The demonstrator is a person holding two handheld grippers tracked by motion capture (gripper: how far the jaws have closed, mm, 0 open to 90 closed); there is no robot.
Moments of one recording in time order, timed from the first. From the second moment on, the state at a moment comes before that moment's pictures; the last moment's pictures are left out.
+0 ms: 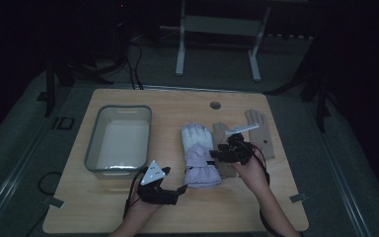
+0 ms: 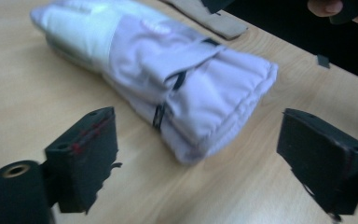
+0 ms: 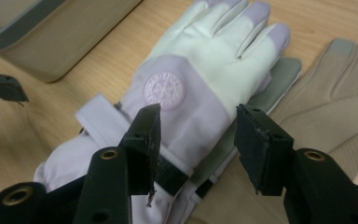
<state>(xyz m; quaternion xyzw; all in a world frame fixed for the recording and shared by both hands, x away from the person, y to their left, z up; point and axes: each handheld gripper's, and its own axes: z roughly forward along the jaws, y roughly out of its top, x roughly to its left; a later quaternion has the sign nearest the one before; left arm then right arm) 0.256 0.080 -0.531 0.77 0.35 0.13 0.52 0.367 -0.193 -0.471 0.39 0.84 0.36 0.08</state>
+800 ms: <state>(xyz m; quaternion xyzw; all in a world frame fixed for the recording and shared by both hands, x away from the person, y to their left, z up) 0.303 0.044 -0.565 0.80 0.43 0.03 0.41 0.371 -0.187 -0.527 0.47 0.83 0.31 0.00</state>
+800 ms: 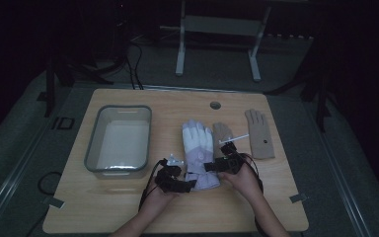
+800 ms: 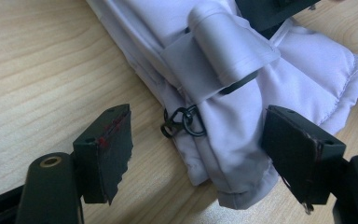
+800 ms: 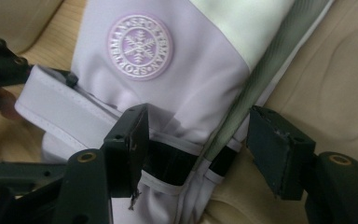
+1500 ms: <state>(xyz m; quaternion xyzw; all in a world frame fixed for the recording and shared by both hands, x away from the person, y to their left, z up) 0.310 0.048 -0.560 0.82 0.40 -0.02 0.40 0.377 -0.194 -0.540 0.48 0.81 0.33 -0.08</state>
